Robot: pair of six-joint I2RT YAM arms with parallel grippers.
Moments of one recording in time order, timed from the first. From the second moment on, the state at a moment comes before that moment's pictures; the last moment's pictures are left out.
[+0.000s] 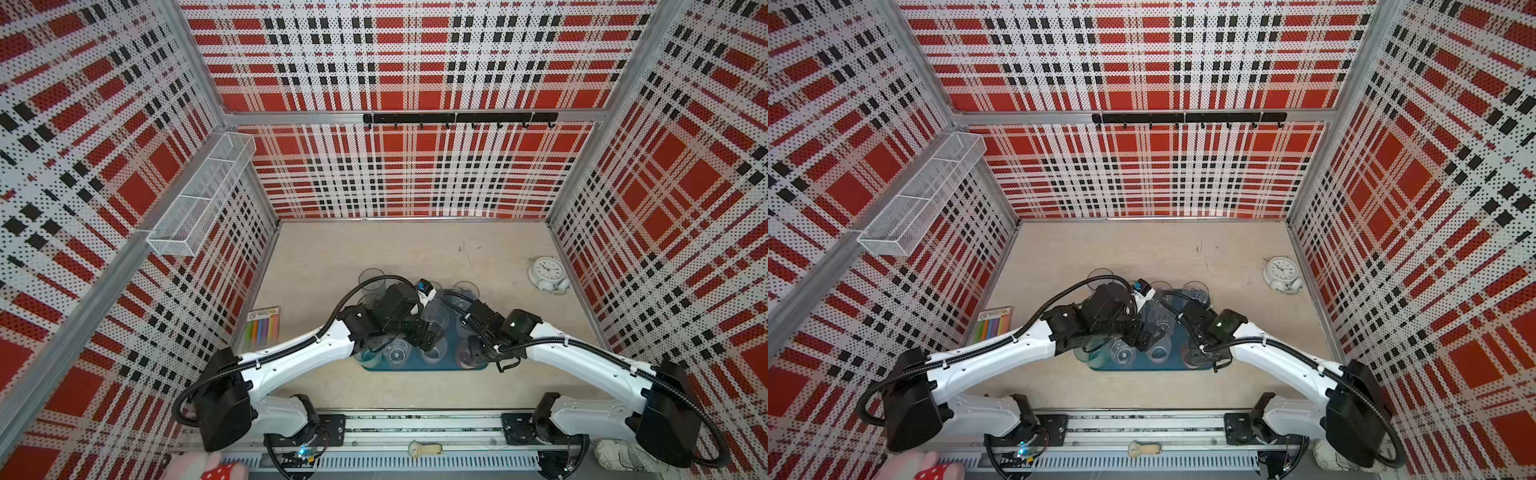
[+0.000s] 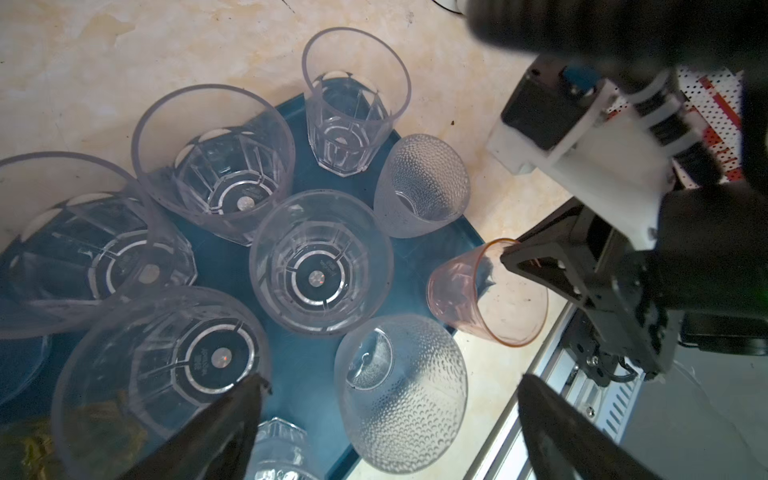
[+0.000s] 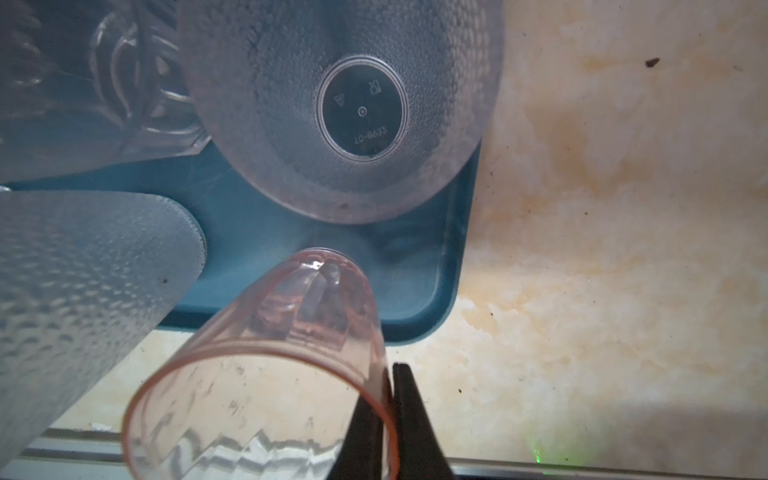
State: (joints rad) left arm -0.93 1.33 0.98 -0.41 0.12 -0.33; right arm 0.82 1.23 0.83 -0.97 0.17 0.71
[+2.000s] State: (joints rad) left arm -0.14 1.06 0.64 0.12 -0.38 -0.34; right arm 0.11 1.07 0.51 0.13 0.47 0.20
